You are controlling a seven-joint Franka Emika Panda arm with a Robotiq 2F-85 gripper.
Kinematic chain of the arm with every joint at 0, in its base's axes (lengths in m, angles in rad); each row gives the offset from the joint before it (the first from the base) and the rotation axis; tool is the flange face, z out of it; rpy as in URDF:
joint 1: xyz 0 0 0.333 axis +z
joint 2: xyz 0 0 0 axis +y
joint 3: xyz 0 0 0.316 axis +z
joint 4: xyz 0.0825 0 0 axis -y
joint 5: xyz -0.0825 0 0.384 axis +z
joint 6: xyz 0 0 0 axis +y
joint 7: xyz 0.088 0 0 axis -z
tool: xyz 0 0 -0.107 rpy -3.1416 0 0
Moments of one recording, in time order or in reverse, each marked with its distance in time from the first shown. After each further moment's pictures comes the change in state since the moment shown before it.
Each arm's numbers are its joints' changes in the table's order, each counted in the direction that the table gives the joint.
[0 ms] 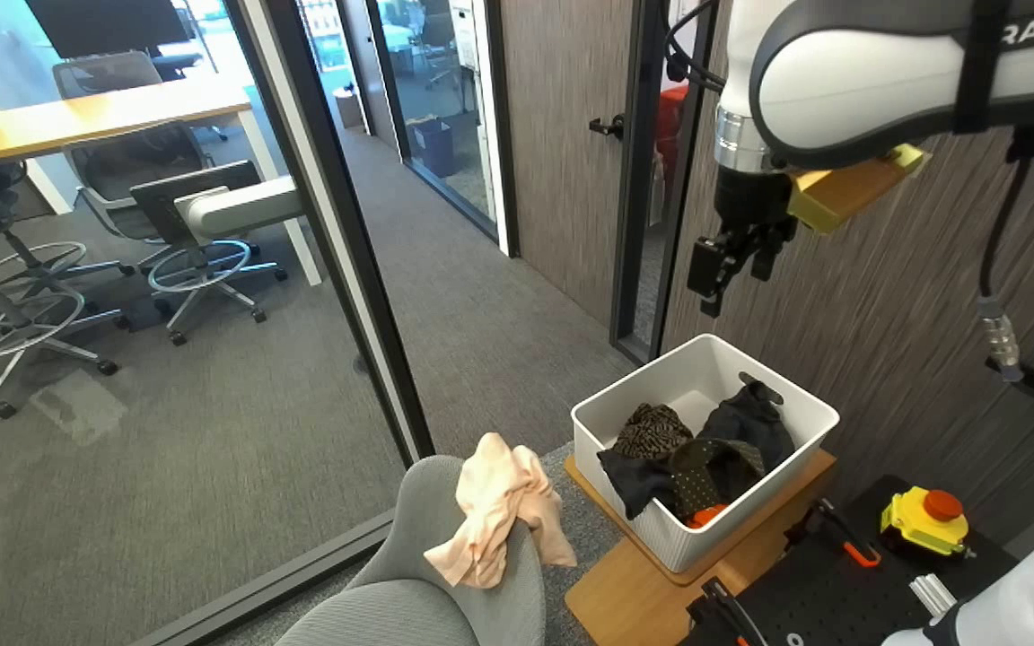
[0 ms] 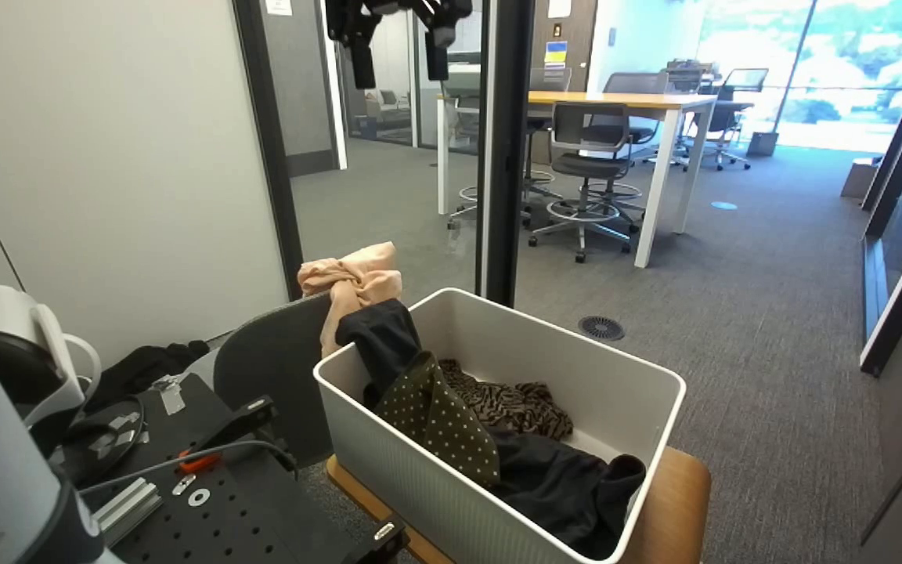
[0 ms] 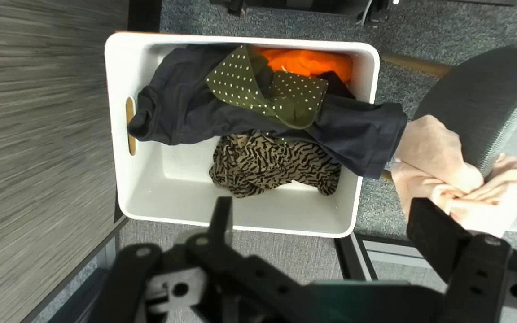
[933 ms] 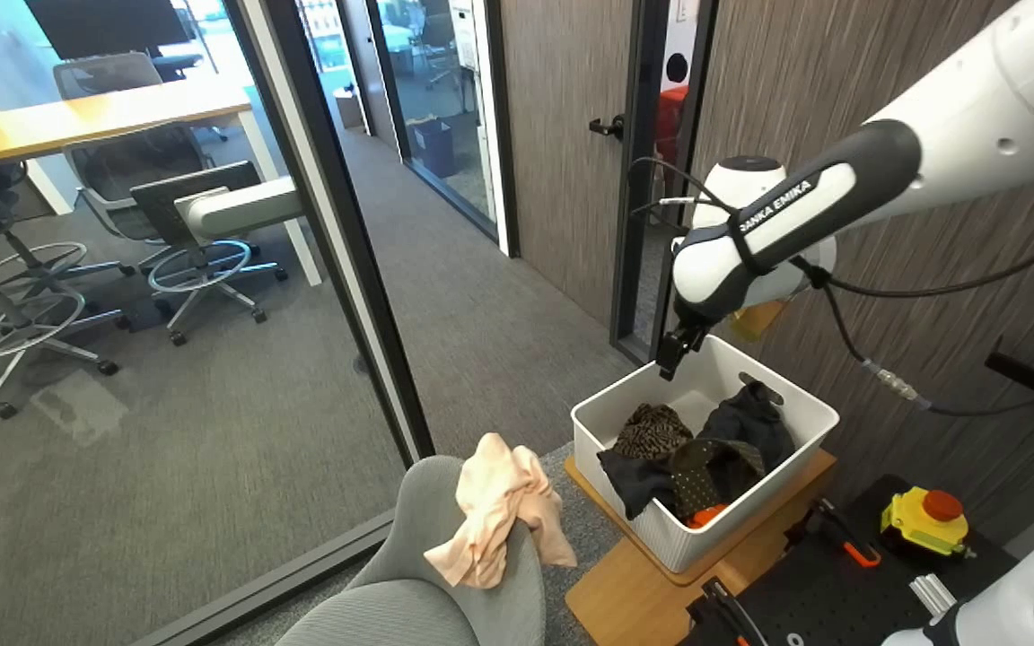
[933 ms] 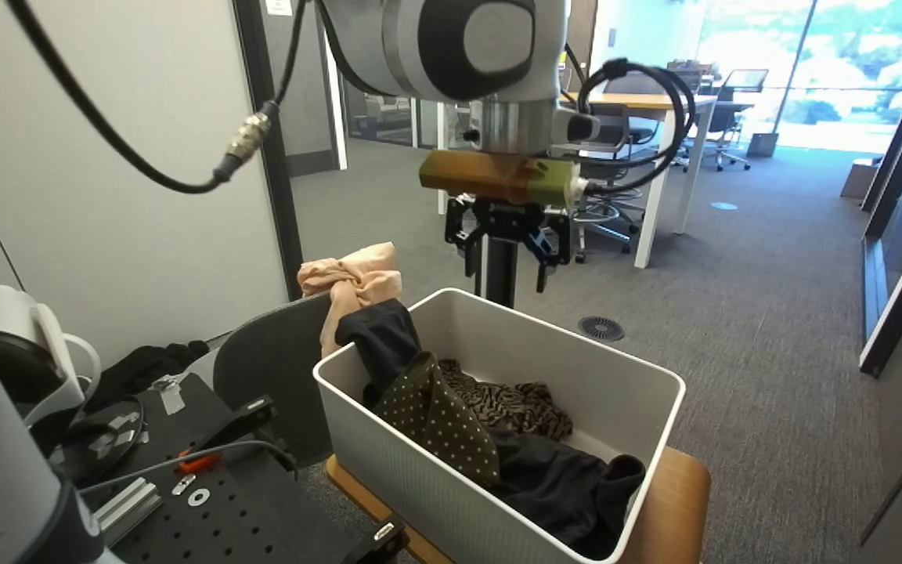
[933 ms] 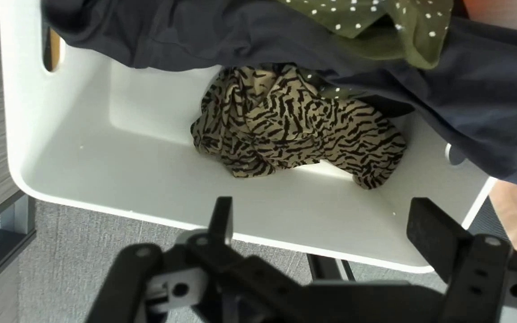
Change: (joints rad) arm -0.002 0.574 -0.190 -0.095 0.132 -0.749 -0.453
